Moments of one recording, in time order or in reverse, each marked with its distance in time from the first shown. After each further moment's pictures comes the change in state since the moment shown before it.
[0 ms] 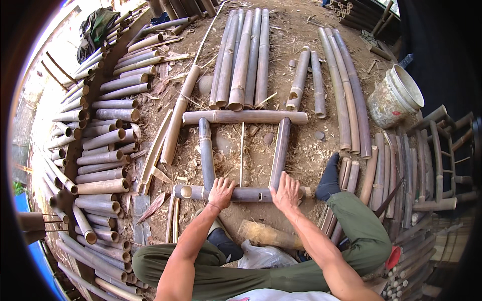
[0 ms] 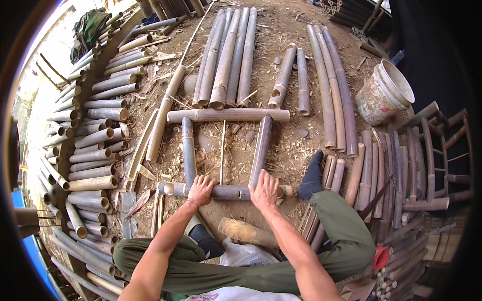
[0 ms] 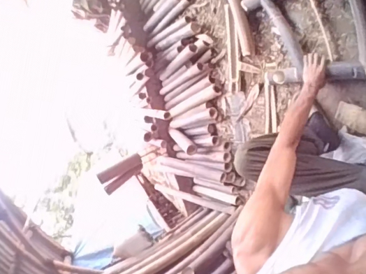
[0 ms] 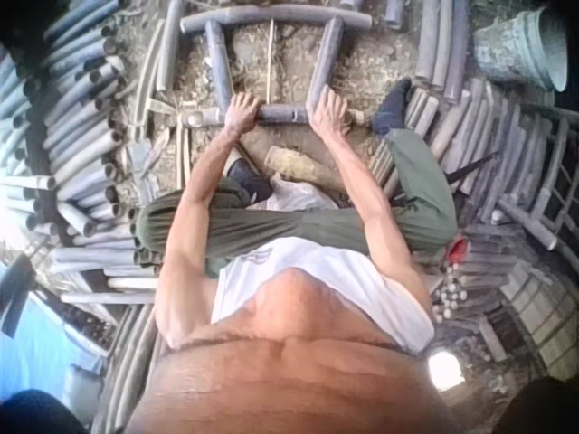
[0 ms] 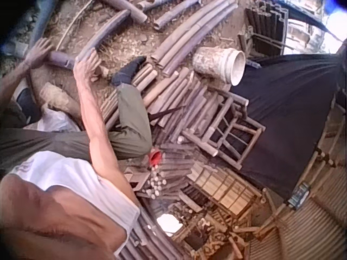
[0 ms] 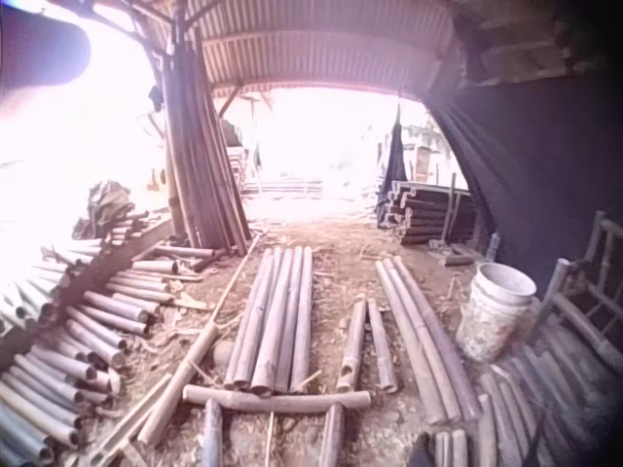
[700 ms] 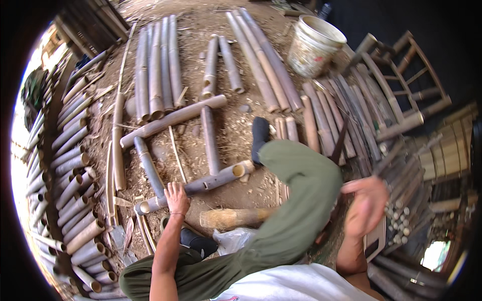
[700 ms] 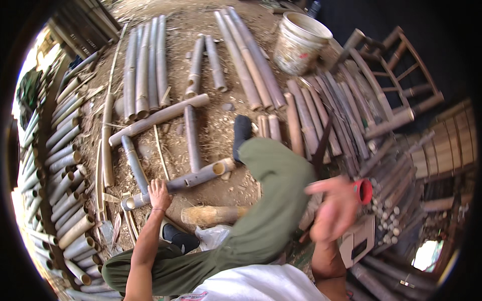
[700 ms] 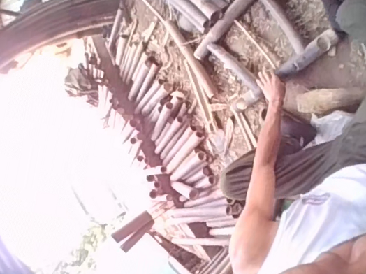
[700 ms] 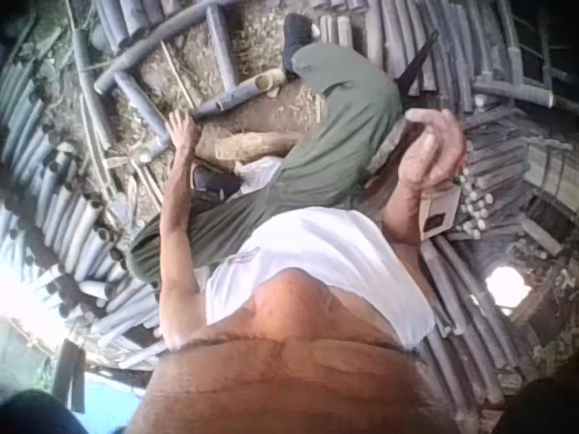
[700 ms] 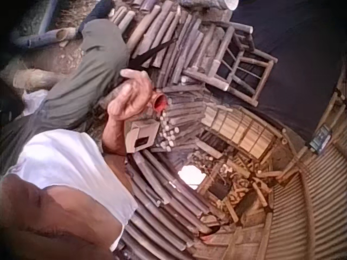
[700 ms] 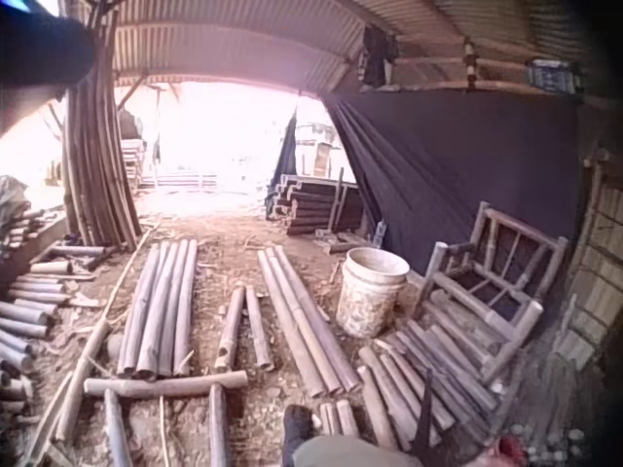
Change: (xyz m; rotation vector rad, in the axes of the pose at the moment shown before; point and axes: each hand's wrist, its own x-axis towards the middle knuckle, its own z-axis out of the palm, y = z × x) left_hand -0.015 0.042 0.007 0.036 -0.020 -0.235; right_hand -0.169 0.085 -0.368 0.713 0.808 0.103
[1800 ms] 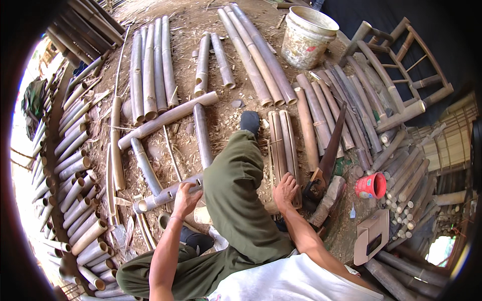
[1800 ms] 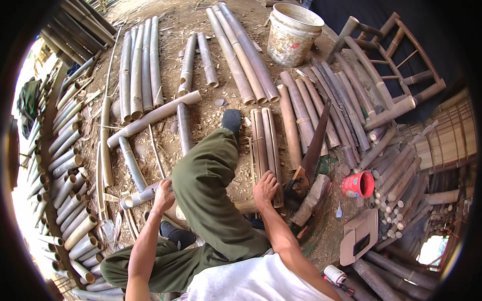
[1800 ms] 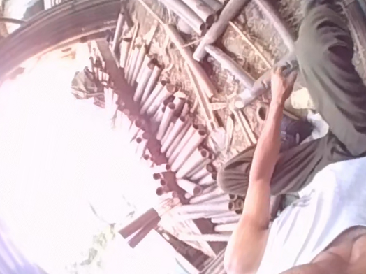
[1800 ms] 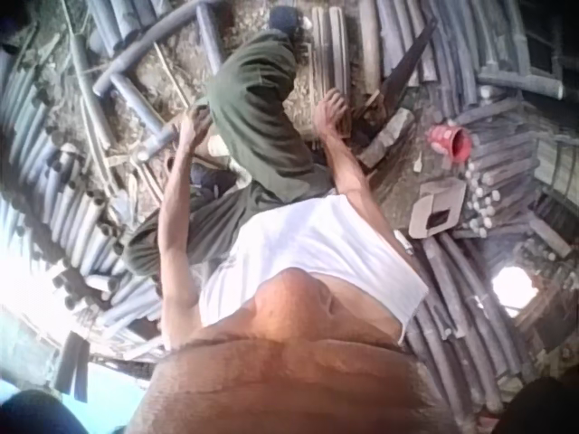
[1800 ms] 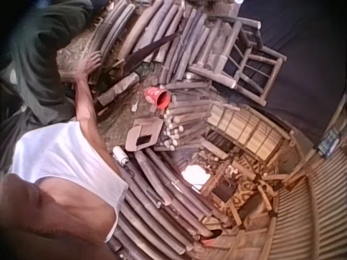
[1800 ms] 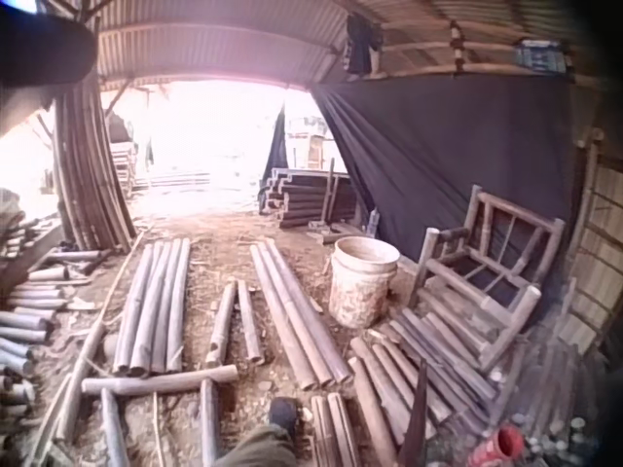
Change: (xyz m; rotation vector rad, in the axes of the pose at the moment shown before) left_hand -0.009 0.060 -0.074 -0.750 -0.050 0.152; right_hand -0.217 0.245 0.109 -1.294 -0.568 0.544
